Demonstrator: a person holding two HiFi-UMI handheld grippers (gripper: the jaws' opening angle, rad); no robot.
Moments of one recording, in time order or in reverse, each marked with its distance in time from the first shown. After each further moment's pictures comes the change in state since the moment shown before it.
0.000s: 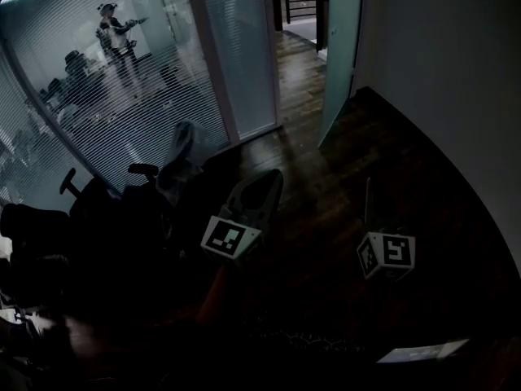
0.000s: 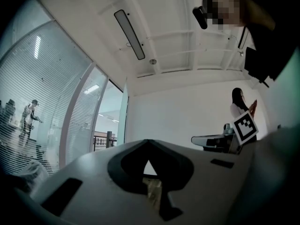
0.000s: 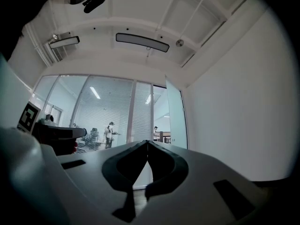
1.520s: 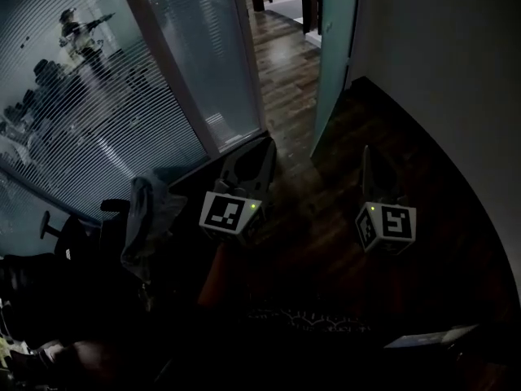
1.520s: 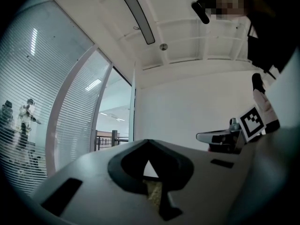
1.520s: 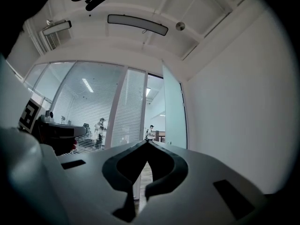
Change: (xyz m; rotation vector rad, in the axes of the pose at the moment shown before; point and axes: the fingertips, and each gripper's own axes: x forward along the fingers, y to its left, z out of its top) left arm 0.326 0.211 -0.057 0.032 0.022 0.051; right arm 0.357 -0.131 -0.053 -0.044 0.009 -0.030
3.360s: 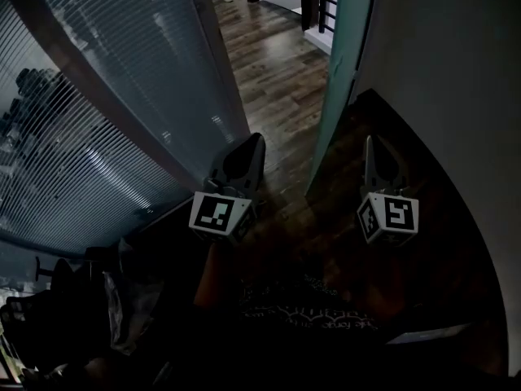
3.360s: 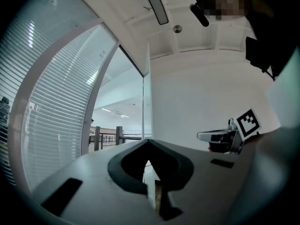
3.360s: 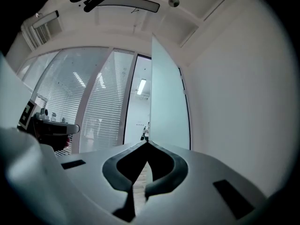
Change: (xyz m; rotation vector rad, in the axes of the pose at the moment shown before) left arm 0.336 0.187 -0.070 -0.006 0.037 0.042; right arm 0.371 -0.147 -0.077 0.013 0.030 -0.005
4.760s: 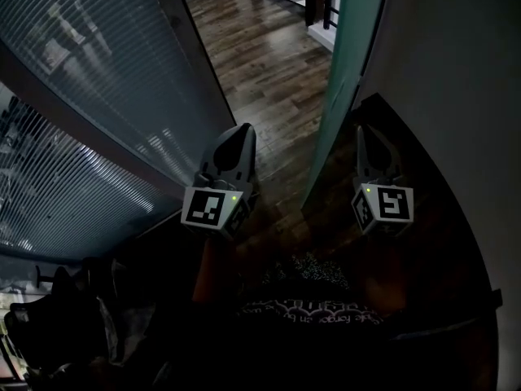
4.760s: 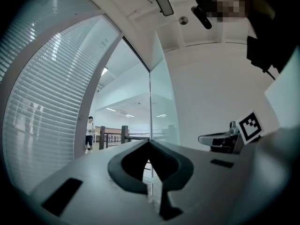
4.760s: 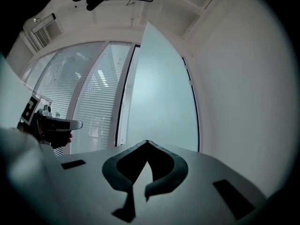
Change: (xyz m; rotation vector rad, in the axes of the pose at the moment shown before) left arm 0.139 0.061 -0.014 0.006 0.005 0.072; right arm 0.154 -0.053 -0.029 0.007 0.020 0.091
